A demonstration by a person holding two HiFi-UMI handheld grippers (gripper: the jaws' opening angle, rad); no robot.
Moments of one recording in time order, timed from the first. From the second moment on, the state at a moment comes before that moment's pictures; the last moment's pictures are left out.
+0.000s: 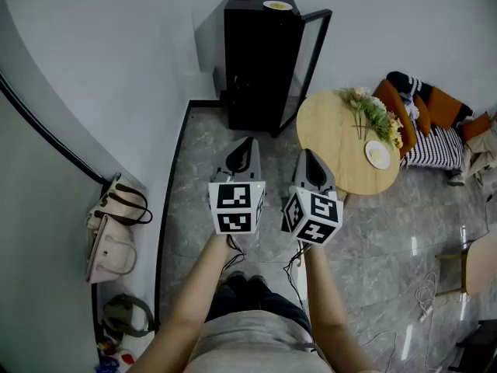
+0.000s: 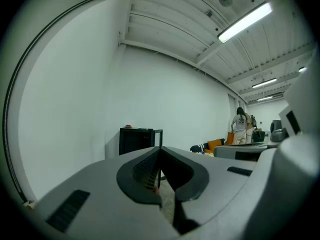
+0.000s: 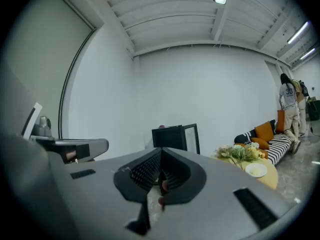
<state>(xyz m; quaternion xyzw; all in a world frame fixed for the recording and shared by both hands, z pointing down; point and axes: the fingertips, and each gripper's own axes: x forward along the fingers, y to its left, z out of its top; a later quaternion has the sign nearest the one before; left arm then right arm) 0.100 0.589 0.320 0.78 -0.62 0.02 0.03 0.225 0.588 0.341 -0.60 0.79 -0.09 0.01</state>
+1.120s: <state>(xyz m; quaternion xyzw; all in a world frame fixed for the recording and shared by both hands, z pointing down) 0.150 0.565 0.347 0.79 -0.60 0.02 0.08 0.277 0.571 0.367 -0.62 0.78 -0.12 0.00</state>
